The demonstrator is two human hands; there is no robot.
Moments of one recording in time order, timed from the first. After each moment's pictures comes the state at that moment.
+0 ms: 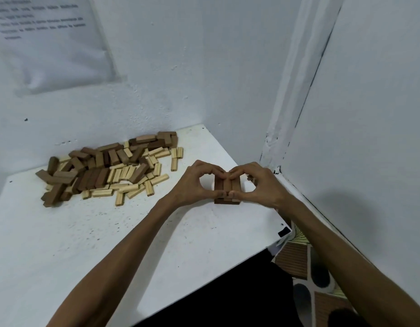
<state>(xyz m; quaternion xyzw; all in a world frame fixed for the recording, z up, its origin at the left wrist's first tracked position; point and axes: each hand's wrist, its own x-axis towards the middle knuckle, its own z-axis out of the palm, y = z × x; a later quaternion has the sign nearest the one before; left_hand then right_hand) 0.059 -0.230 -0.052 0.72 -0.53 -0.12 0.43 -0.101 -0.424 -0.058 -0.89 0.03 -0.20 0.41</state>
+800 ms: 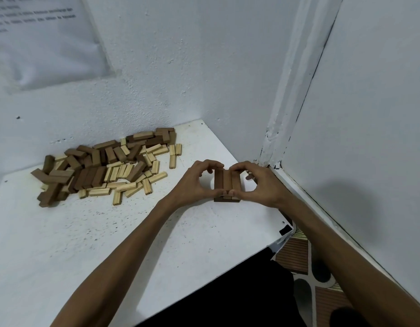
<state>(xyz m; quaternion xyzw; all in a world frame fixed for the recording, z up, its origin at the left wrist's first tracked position) 0.059 -0.232 -0.066 0.74 -0.51 -0.14 0.42 -0.101 -0.429 -0.069 -0.89 0.04 -0.17 0.42</state>
